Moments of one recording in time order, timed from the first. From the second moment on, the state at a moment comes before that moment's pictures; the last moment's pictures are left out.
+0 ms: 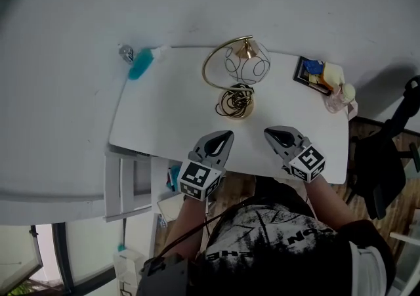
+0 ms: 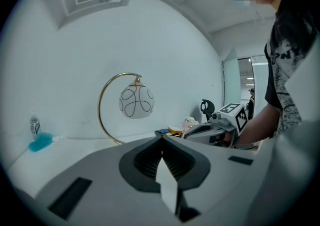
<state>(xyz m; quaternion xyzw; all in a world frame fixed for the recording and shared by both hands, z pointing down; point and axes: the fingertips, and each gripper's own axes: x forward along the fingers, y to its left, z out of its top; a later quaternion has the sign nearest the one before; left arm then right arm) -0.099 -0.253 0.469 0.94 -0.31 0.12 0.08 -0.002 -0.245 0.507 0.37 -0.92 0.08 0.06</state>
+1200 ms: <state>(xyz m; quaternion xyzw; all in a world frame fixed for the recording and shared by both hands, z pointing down) -0.111 -0.422 0.393 0.89 -0.39 0.23 -0.10 -0.009 -0.422 0.620 0.39 -0.90 0.14 0.13</state>
